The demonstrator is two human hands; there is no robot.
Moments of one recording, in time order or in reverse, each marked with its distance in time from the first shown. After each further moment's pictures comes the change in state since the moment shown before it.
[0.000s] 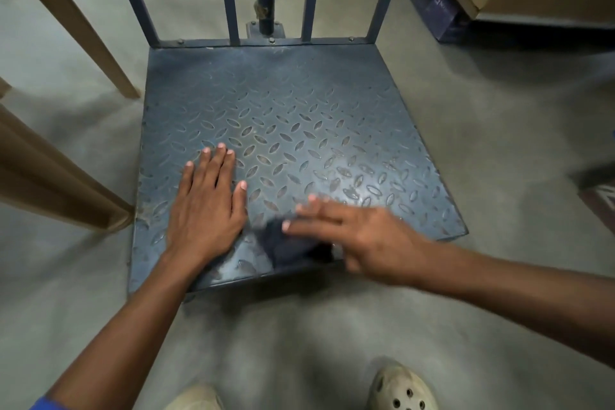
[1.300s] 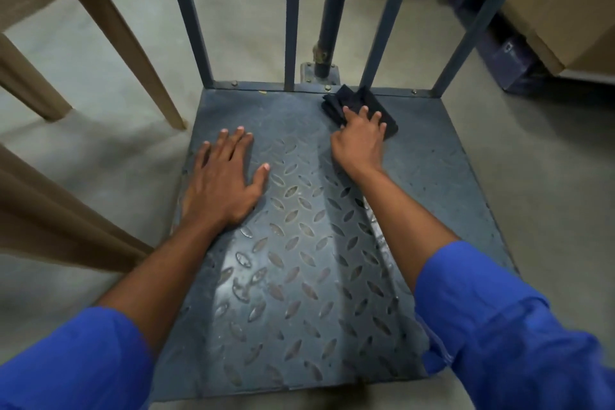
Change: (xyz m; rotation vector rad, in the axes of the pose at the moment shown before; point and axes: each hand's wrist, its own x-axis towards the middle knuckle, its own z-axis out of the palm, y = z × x) left_hand 0.137 -0.062 -0.007 -0.053 0.077 -0.122; right_hand 0.261 0.182 0.044 -0.014 0.264 0.915
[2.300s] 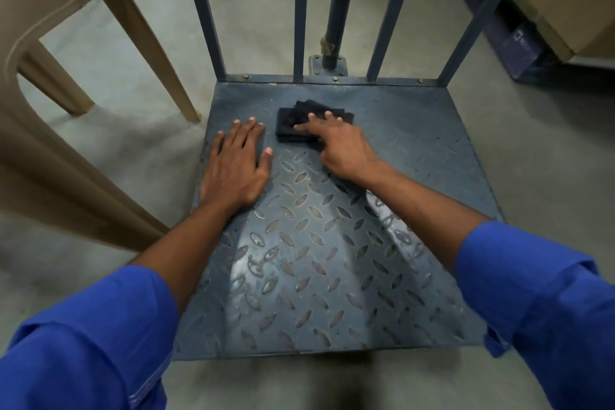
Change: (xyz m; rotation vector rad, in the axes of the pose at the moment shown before) left_hand 0.000 0.000 -0.004 0.004 -0.022 -0.003; right_hand -0.039 -0.016 -0.015 -0.056 -0.233 -0.527
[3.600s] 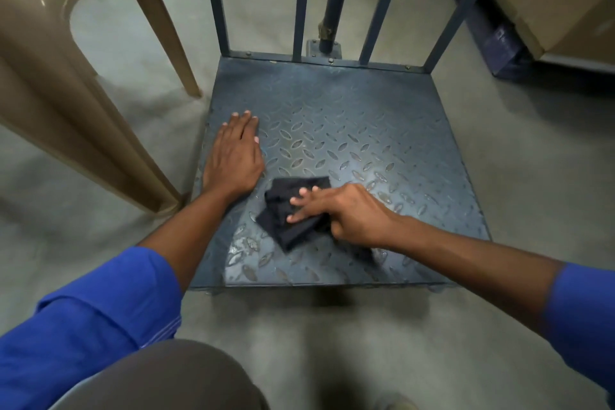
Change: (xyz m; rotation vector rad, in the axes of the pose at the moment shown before) left_hand -0.053 0.006 0.001 -0.115 0.079 -0.006; right_hand -0.172 -0.037 -0.004 0.245 -0.132 -0.427
